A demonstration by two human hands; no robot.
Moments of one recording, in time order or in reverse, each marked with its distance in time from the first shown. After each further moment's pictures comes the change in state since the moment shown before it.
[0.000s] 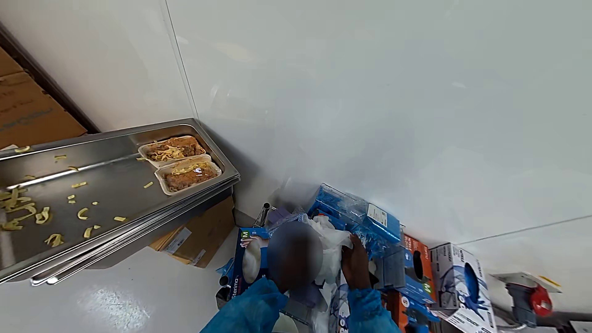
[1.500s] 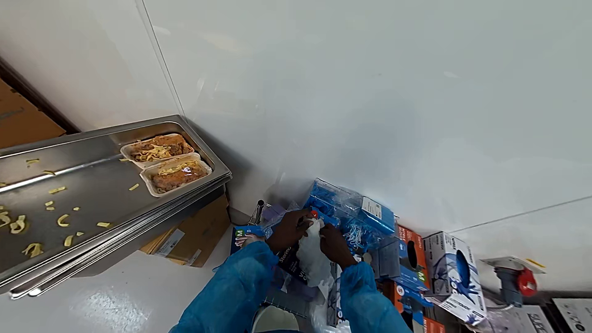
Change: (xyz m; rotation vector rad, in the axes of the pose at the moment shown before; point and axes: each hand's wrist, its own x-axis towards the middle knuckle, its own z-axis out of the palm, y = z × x) left_hand 0.058 0.015 -0.066 -0.360 -0.071 0.147; right_hand 0.007 -0.024 0.038 -1.629 -0.622 -0.172
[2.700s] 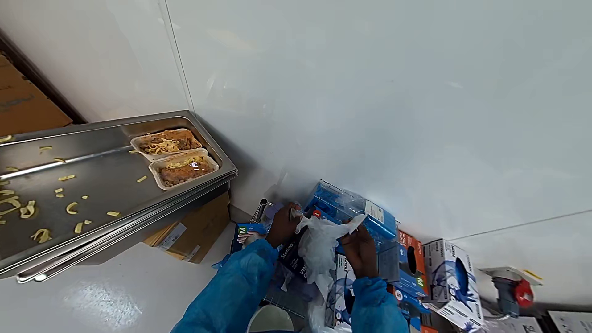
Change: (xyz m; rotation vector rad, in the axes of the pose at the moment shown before) left_hand -0.001 -0.041 -0.004 -0.023 0.307 -0.204; right_hand -0.020 0.029 -0.002 2.049 0.455 -0.123
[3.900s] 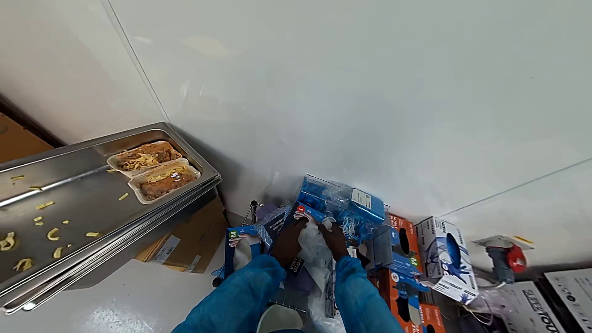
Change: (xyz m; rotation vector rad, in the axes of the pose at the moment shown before) left_hand -0.036 0.017 0.059 0.511 -0.281 0.112; right_hand 0.025 0.033 -0.041 -1.502 0.113 0.062
